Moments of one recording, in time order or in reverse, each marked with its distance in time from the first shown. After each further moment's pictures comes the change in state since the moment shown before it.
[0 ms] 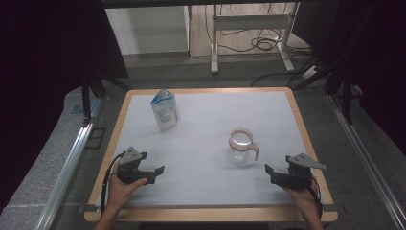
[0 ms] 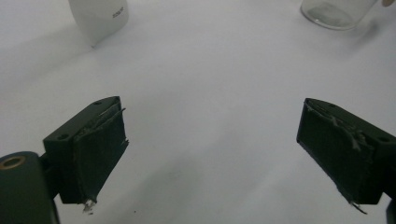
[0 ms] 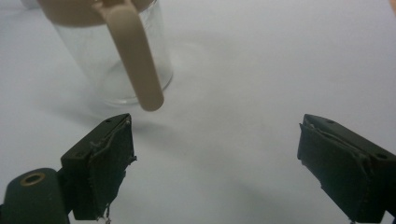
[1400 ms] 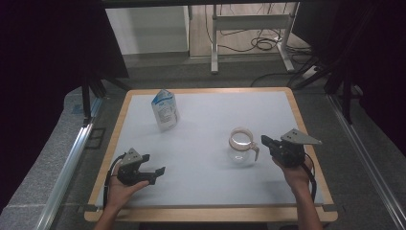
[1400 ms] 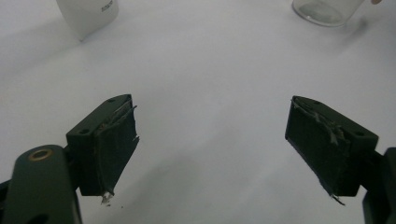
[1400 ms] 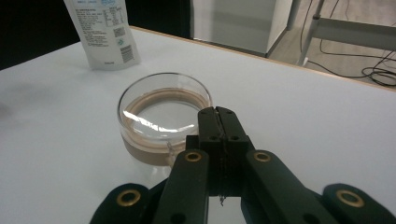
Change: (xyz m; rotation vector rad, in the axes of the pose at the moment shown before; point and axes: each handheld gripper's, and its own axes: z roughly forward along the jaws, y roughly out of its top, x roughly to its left) left arm -0.002 -0.004 0.000 0.012 -0.032 -0.005; right arm 0.021 0.081 0.005 -0.122 0.140 -0.117
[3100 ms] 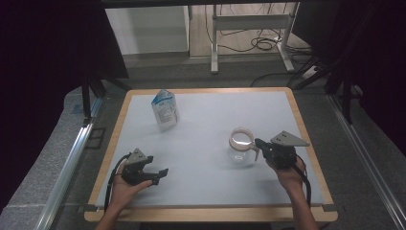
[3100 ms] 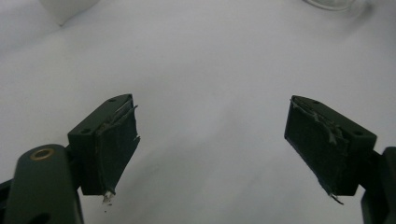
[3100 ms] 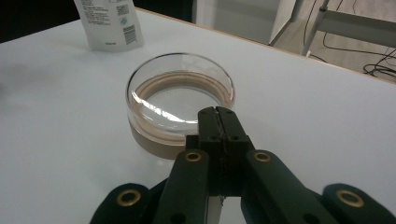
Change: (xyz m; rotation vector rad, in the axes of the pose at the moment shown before) left arm -0.003 0.001 0.011 0.050 -0.018 0.002; right arm 0.014 -0.006 0.013 0.048 -0.005 -0.052
